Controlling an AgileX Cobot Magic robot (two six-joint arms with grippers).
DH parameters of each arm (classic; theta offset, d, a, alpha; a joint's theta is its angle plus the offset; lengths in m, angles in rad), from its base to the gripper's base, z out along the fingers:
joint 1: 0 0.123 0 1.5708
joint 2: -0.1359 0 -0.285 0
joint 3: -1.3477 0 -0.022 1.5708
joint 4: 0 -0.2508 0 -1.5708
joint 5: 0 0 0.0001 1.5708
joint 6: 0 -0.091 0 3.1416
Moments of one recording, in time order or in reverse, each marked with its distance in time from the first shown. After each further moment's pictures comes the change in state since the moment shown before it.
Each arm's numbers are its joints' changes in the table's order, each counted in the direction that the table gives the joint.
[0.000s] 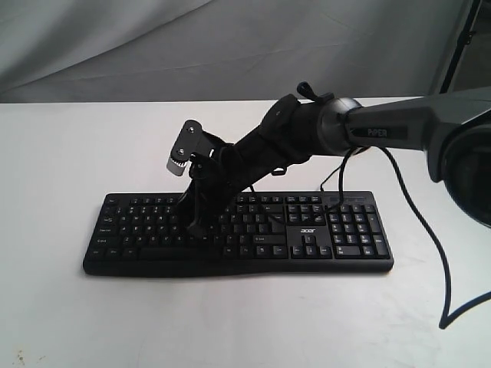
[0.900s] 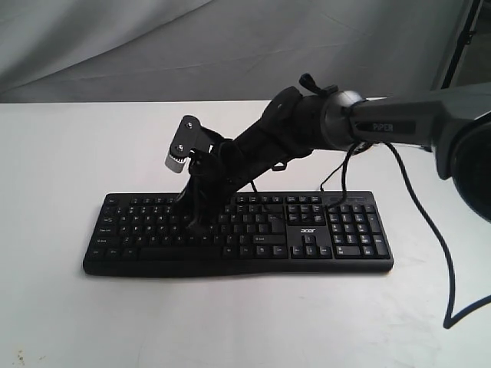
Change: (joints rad) left arm 0.000 0.000 0.000 0.000 0.000 0.000; right arm 0.000 0.020 0.000 0.015 -0.039 0.000
